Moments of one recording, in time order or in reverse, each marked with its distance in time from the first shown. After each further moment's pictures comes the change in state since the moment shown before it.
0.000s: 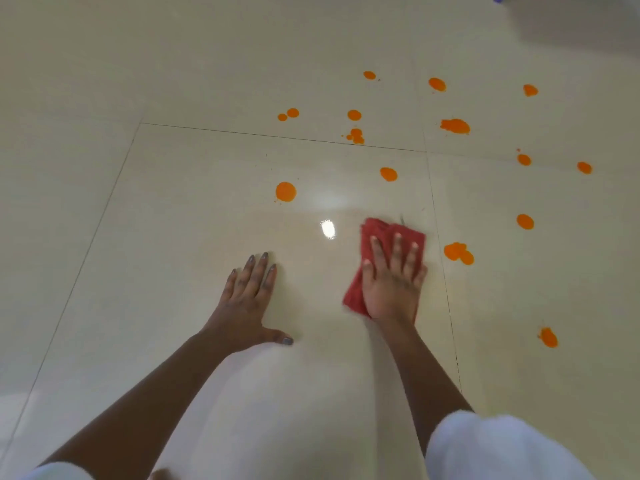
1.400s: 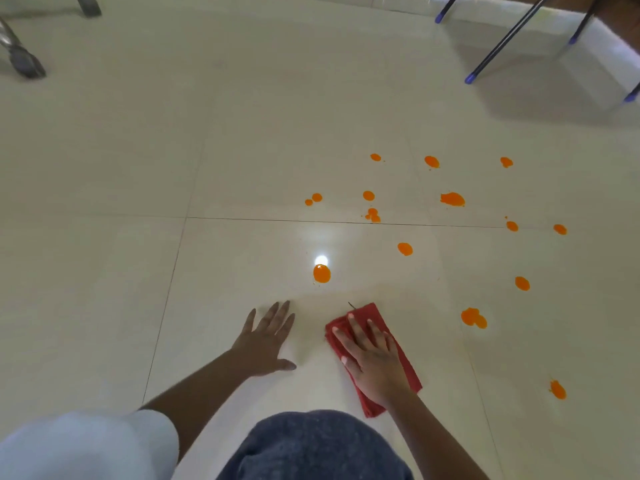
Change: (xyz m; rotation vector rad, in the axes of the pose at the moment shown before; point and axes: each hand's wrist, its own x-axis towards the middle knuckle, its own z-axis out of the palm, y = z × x) left_hand 0.042 -0.087 -0.082 0.254 -0.313 0.136; right_hand -0.031 -0.098 -0.046 -0.176 -0.347 -0.350
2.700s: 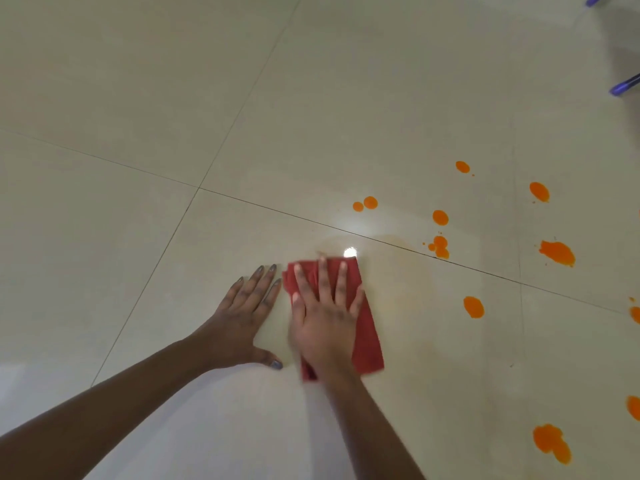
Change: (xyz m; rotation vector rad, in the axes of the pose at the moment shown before) left_hand 0.057 -0.073 0.016 -0.321 0.350 -0.115; right_hand 0.177 -0.083 -0.019 0.131 0.350 -0.163
